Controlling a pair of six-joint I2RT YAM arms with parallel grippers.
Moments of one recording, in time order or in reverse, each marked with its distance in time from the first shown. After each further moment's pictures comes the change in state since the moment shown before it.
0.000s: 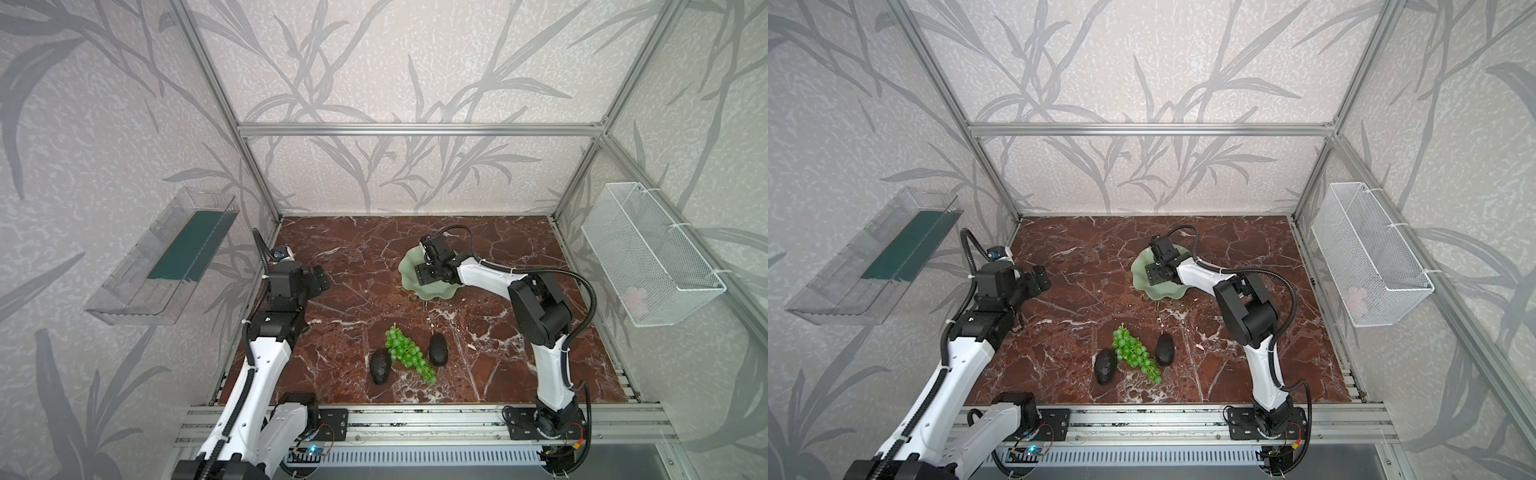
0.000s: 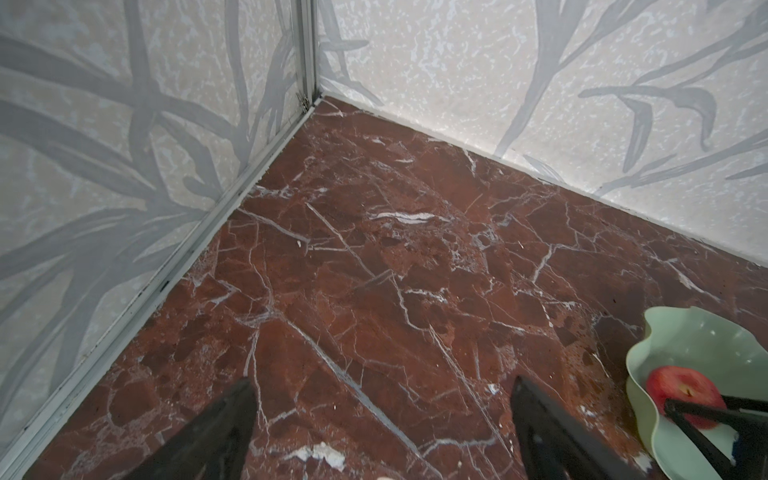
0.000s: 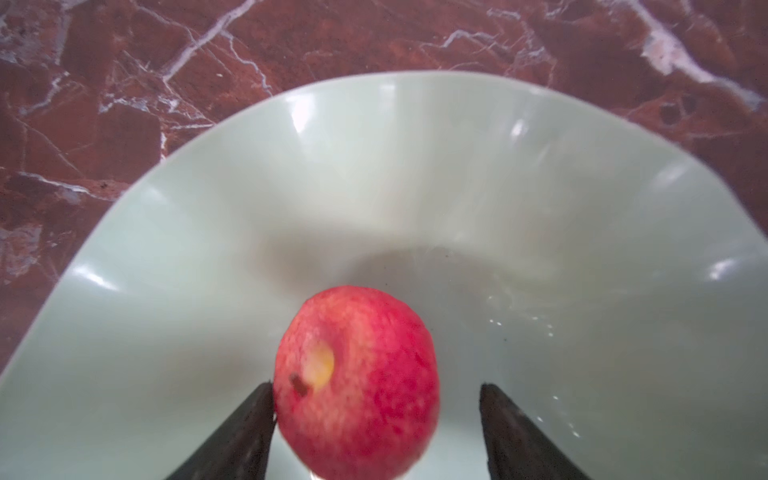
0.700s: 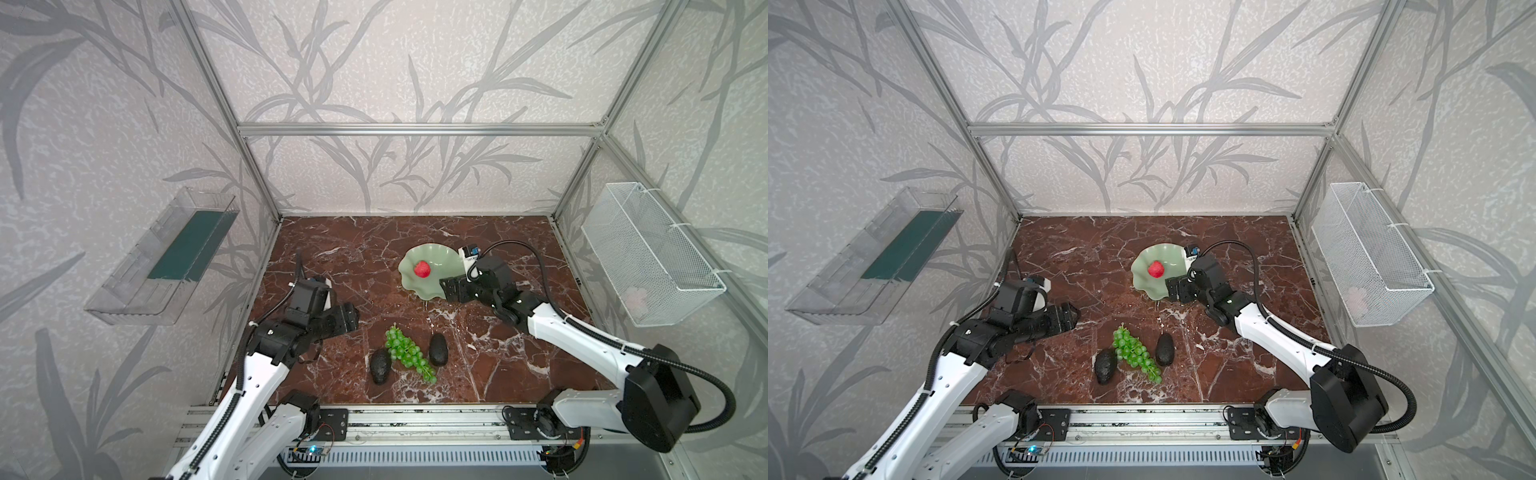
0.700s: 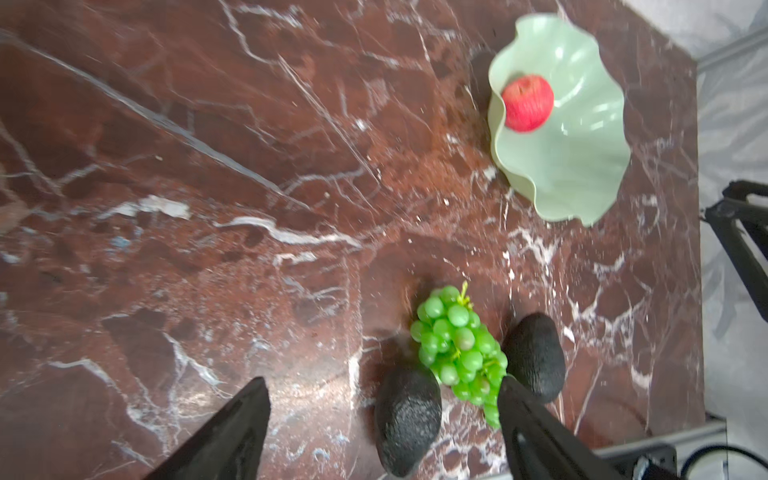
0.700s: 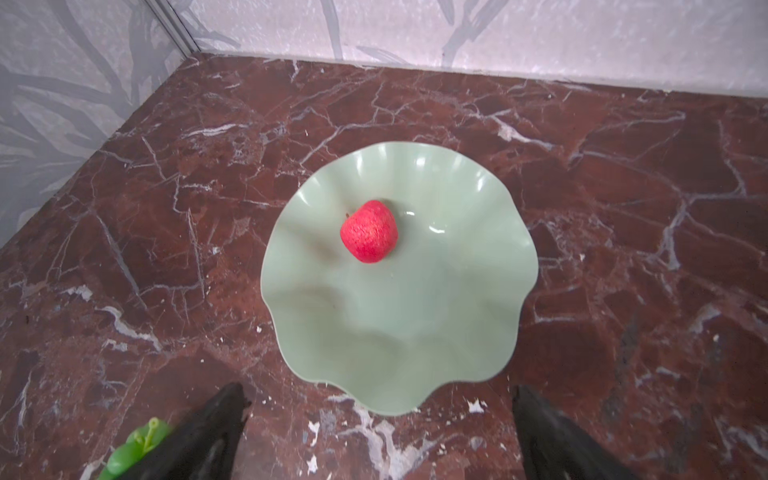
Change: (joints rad) left arm -0.356 -0.076 0.031 -0.472 0.279 -0.250; right arm -0.006 -0.792 -0.663 0.200 -0.053 0.051
